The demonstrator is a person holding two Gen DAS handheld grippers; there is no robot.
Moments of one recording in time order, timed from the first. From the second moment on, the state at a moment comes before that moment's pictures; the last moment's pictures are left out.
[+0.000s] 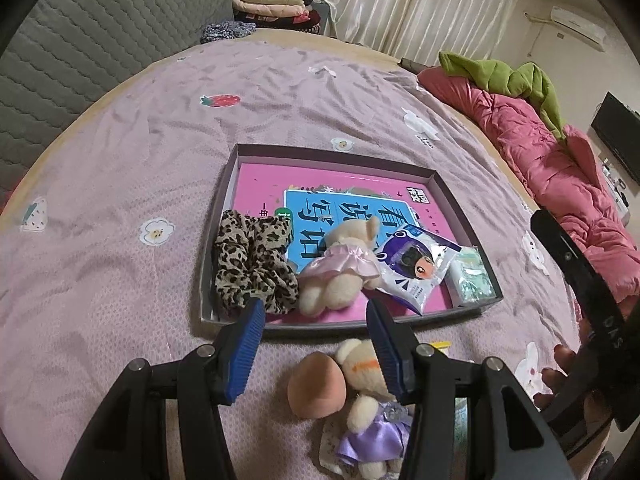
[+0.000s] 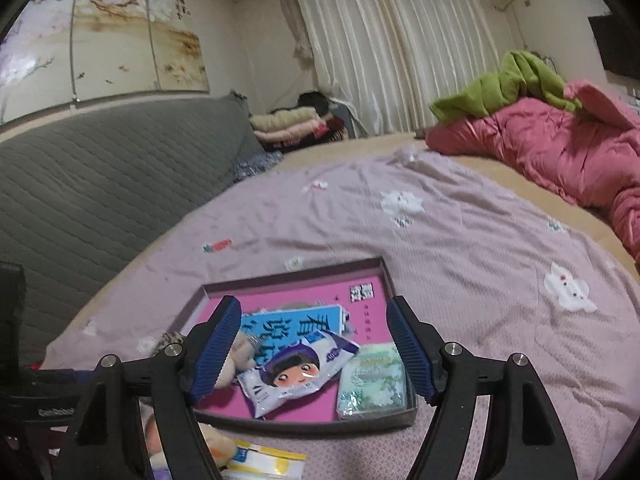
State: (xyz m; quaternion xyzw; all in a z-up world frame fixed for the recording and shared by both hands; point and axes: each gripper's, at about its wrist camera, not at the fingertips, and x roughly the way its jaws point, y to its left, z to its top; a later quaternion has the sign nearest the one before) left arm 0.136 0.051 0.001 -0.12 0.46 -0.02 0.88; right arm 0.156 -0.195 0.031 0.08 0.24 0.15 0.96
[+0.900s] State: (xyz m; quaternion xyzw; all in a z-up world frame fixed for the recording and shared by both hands) left arm 0.096 0.046 0.016 -0.09 0.43 -0.02 0.90; right arm 0.071 -0.184 0.029 0.02 0.24 0.18 0.95
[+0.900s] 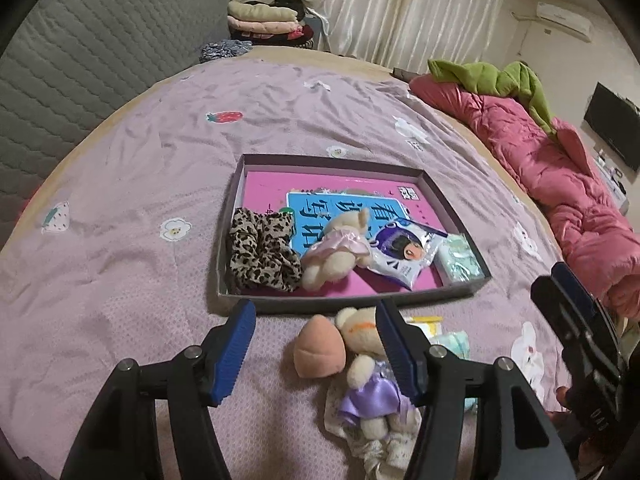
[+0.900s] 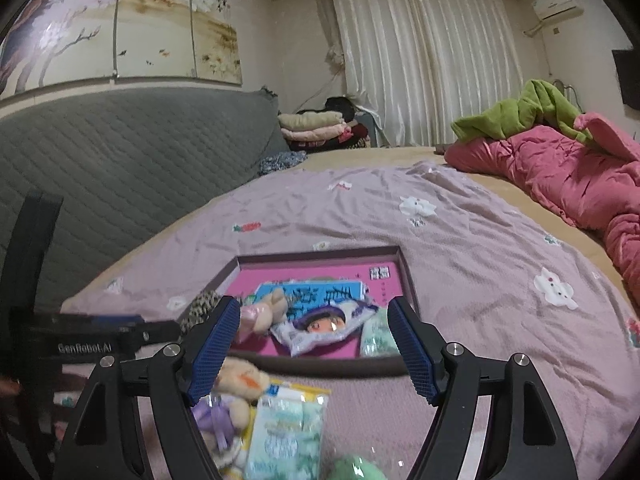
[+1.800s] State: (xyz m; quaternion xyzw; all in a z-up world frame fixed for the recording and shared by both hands) left arm 0.043 0.020 0.006 -0.07 0.48 -0.06 0.87; right arm 0.019 -0.201 0.006 0.01 0.32 0.17 0.93
